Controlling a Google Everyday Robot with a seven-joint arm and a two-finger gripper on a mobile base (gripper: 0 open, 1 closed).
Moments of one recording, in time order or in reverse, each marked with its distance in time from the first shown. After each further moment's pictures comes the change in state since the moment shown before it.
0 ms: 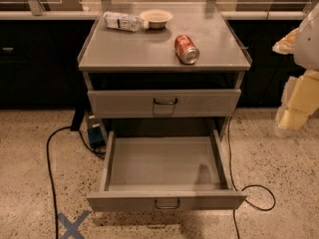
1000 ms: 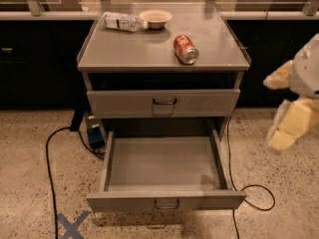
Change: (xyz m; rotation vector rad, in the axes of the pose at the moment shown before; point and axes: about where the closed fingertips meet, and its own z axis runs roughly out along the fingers) arm 0.009 0.027 0.037 -0.121 -0.090 0.062
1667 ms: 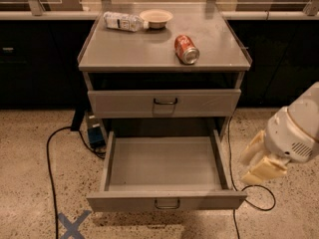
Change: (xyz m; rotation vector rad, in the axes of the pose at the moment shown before) arm 0.034 0.062 0.105 -0.230 -0.054 0.078
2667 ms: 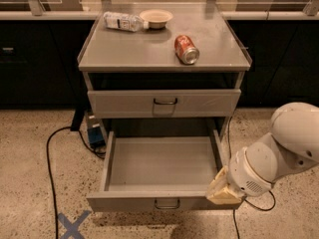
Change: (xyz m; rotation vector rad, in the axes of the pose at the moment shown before) arm -0.008 0.015 0.121 -0.048 -0.093 -0.006
